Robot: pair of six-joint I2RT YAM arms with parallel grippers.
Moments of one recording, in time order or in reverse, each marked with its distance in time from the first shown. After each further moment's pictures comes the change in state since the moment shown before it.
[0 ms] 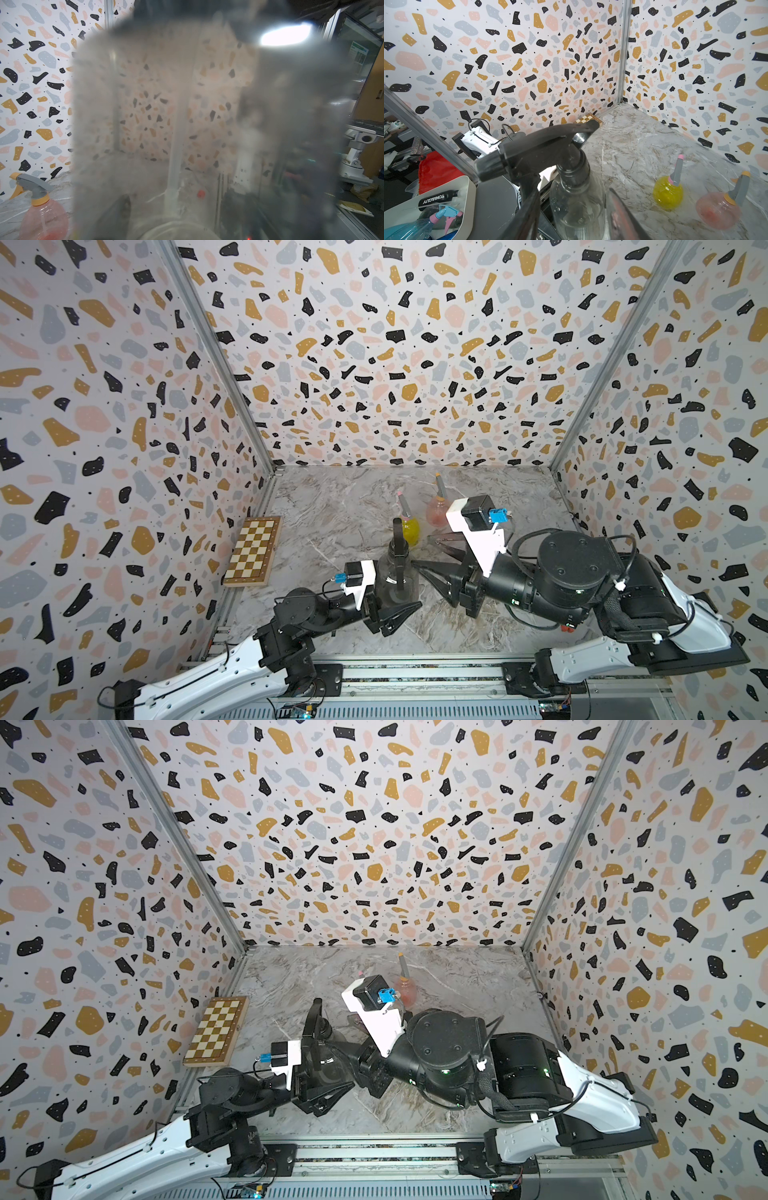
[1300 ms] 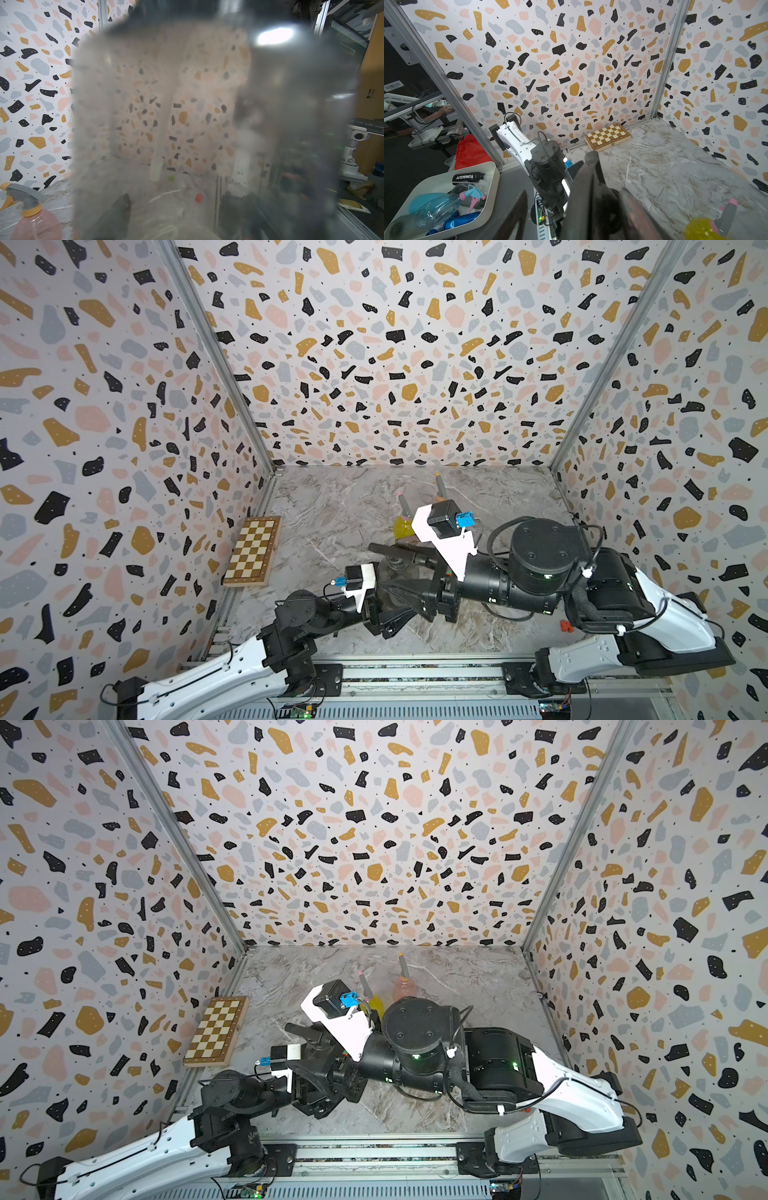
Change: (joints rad) left arm -0.004 0.014 -0.028 0.075 0.012 0.000; right arm -0.031 0.082 0.046 0.096 -0.247 -0.090
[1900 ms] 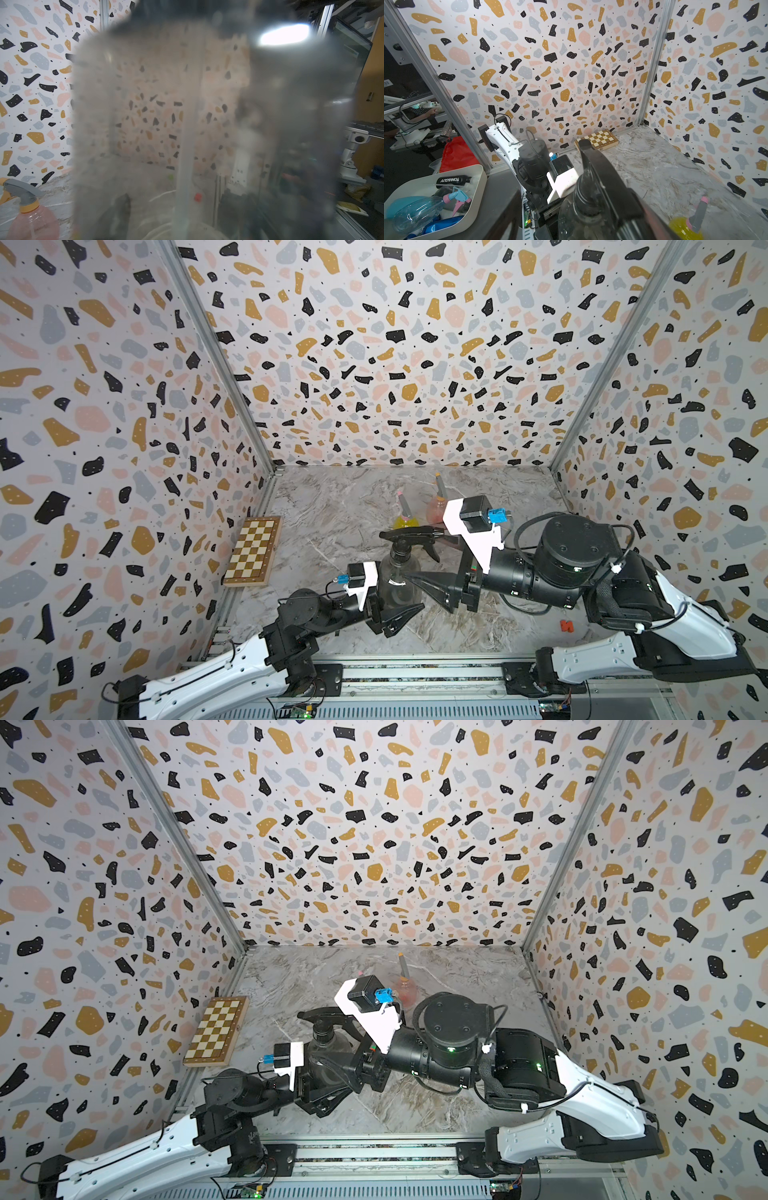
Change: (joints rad) left arm 0.000 0.015 0.000 0.017 0.002 -0.010; right arm -0.085 -0.117 -0.129 0.059 -0.030 -0.077
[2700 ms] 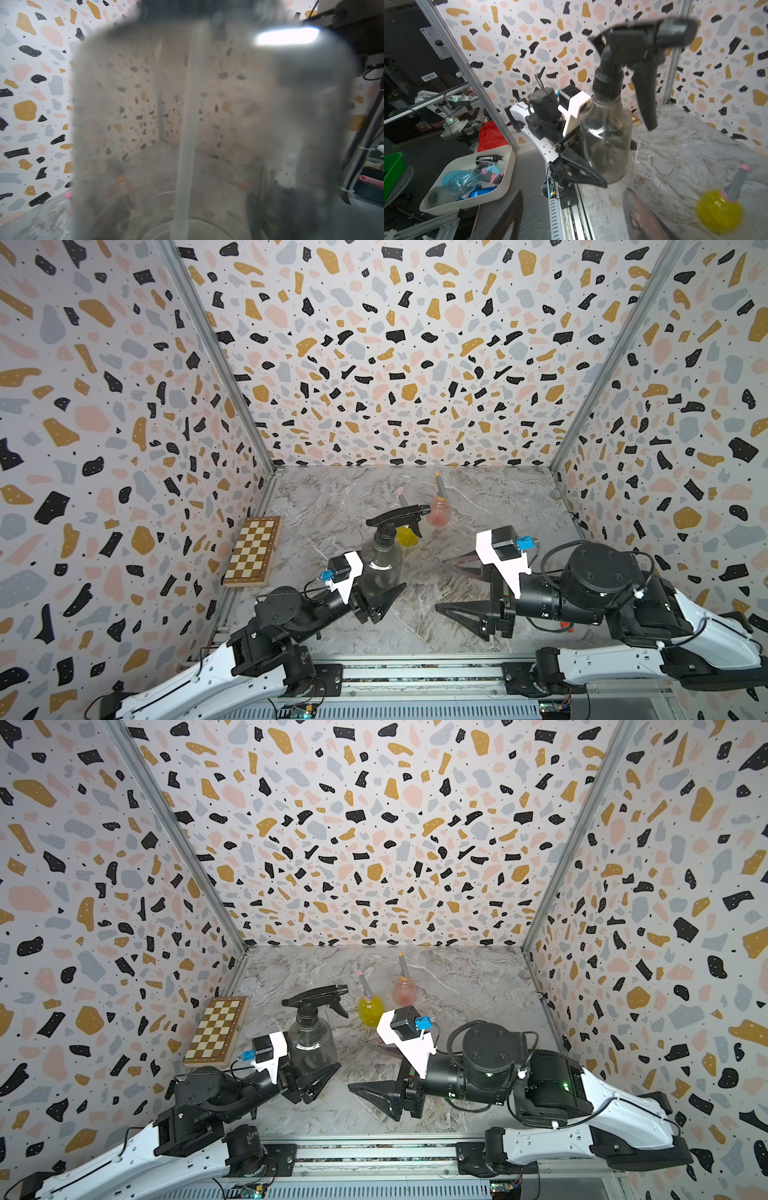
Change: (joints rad) left arm 0.000 -0.106 0.152 -0.389 -0.227 0.148; right arm 0.000 -0.264 -0.335 0.078 -0.098 0.097
